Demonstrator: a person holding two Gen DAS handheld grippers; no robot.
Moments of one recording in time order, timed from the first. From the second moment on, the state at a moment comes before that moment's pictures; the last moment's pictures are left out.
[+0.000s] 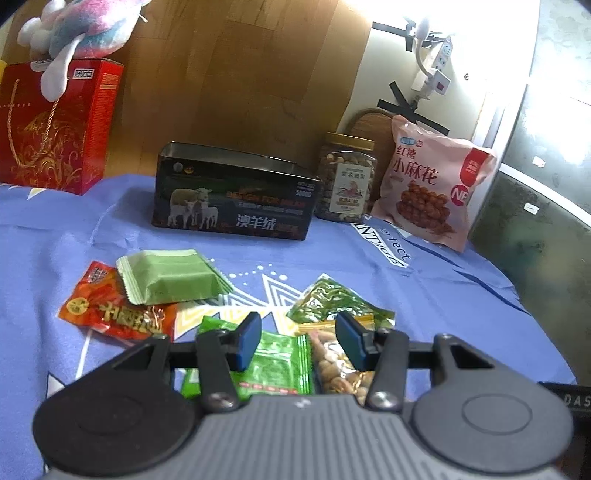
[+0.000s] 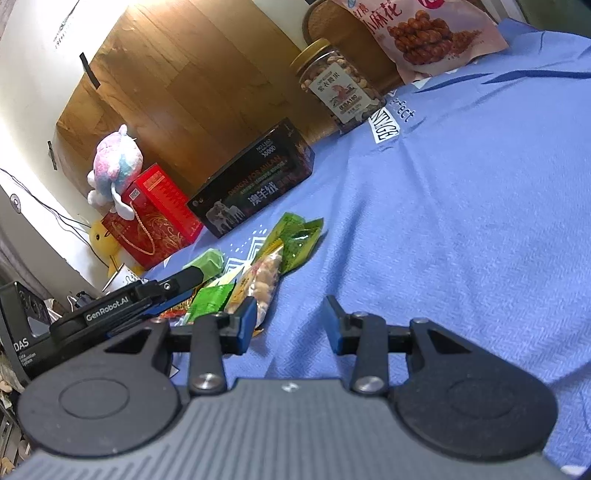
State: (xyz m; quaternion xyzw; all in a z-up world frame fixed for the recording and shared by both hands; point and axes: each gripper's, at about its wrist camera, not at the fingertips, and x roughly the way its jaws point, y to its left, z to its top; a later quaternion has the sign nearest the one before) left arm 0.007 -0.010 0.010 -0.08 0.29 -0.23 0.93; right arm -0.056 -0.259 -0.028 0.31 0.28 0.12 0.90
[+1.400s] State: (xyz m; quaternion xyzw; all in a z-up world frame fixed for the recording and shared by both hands) left arm 0.028 0.092 0.025 -0.08 0.30 -0.14 0.94; right arm -0.032 -0.207 -0.006 0.23 0.26 0.20 0.91
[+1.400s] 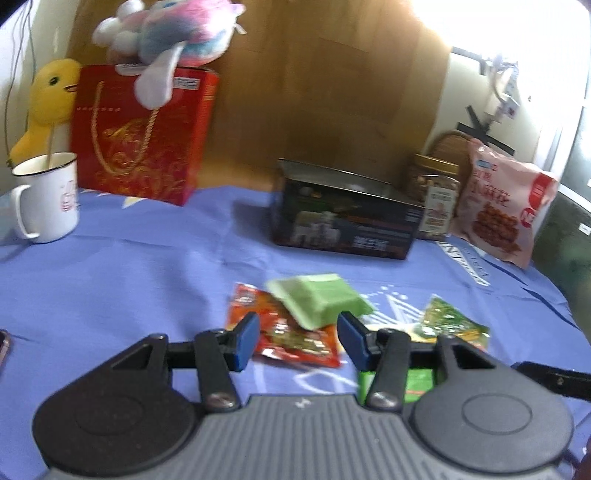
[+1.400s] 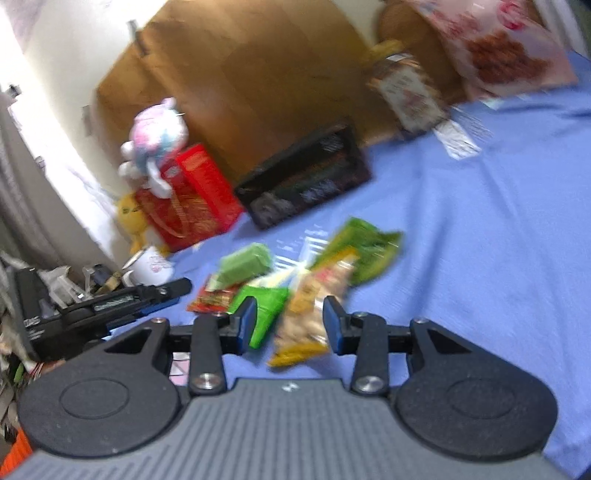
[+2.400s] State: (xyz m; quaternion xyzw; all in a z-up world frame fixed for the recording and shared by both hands) left arm 0.133 0.074 0.016 -0.15 0.38 -0.23 0.88; right arm 0.114 -0.170 -0.004 0.25 0.34 0.27 0.87
